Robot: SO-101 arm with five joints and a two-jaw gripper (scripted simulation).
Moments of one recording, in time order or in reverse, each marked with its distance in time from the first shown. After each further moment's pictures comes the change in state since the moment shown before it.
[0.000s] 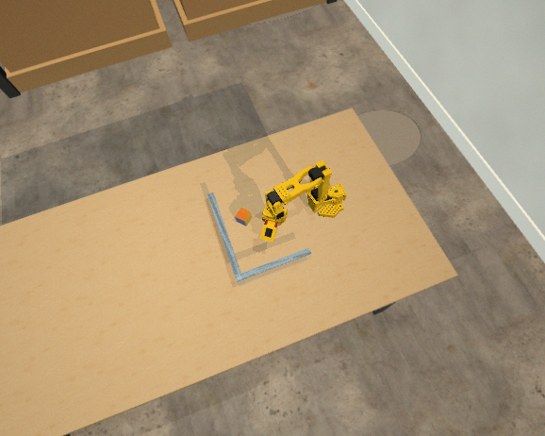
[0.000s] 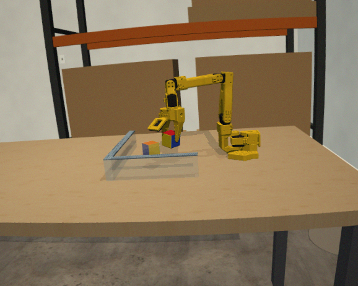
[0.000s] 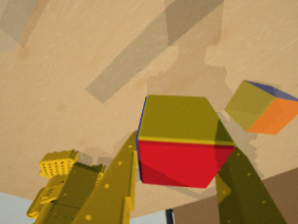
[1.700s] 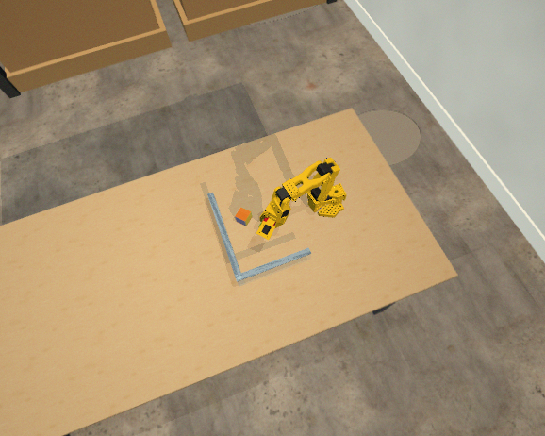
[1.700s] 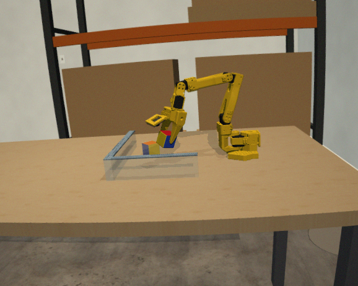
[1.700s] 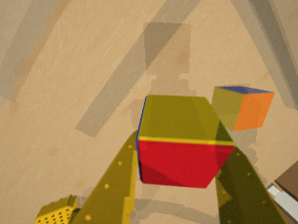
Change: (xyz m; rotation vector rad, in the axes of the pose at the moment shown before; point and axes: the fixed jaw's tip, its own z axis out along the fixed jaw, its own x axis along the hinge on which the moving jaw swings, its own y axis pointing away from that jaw) arm -0.013 -0.010 0.002 0.165 -0.224 0.162
